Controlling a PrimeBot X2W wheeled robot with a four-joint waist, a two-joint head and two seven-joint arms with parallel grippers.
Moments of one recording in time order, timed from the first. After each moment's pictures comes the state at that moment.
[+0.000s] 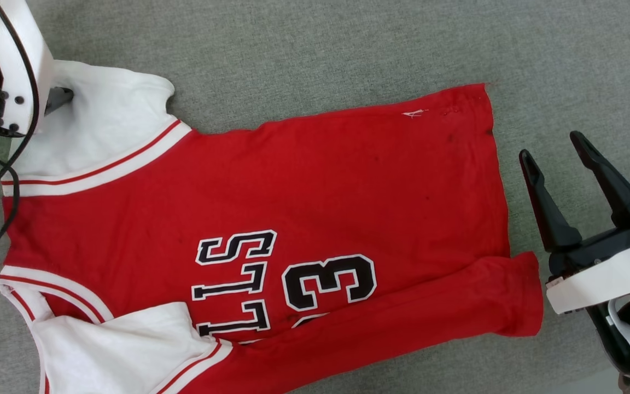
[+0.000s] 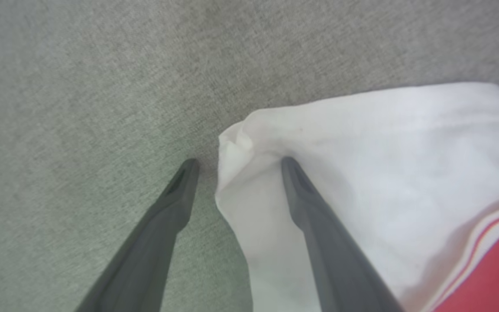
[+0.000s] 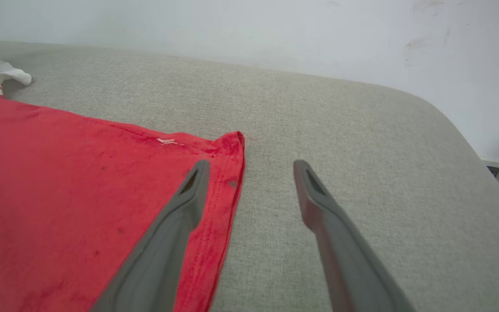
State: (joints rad) left arm -1.23 0.82 -0.85 0.44 -0.93 -0.07 1.03; right arm -0.22 -0.32 0.11 -0.19 0.27 0.13 0.02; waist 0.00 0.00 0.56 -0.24
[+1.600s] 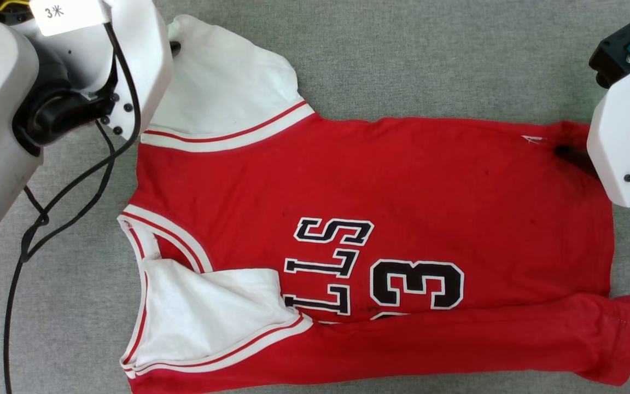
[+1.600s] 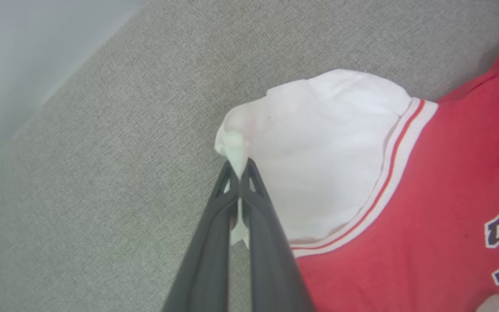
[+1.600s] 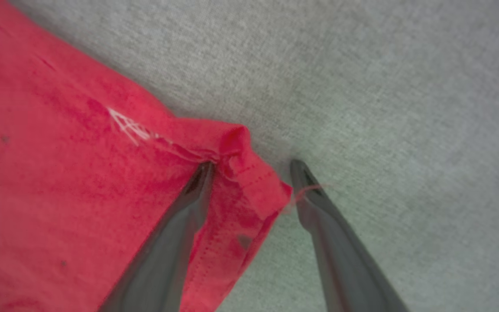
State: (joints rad) left arm -1.29 0.72 -0.94 0.25 -0.92 -0.13 0.77; right arm -0.94 -0.74 0.73 0.27 0.78 0.13 0.94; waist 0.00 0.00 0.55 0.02
